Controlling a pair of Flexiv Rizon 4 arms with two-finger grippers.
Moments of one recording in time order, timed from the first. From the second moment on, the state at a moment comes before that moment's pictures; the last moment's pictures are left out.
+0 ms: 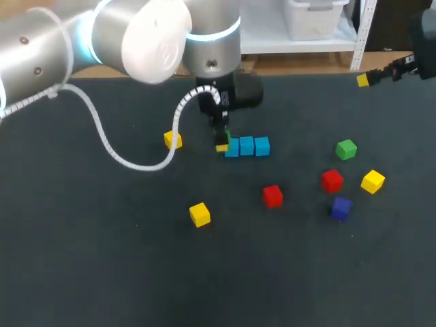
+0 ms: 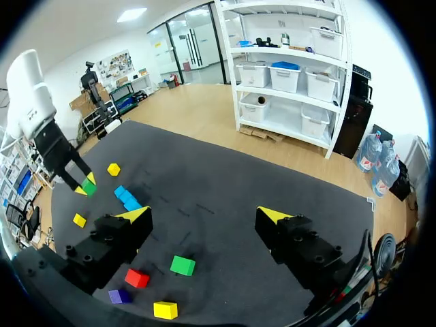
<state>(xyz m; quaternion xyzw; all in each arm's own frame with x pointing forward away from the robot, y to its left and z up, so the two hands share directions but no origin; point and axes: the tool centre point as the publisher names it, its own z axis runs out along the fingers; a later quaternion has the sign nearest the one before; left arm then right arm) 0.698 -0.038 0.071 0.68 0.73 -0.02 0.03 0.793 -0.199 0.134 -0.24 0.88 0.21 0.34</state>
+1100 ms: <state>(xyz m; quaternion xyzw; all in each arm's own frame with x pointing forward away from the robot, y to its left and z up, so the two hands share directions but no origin) 0.753 -0.061 0.031 0.70 0.71 -0.01 0.01 0.793 -0.199 0.134 -0.24 0.88 0.21 0.34</state>
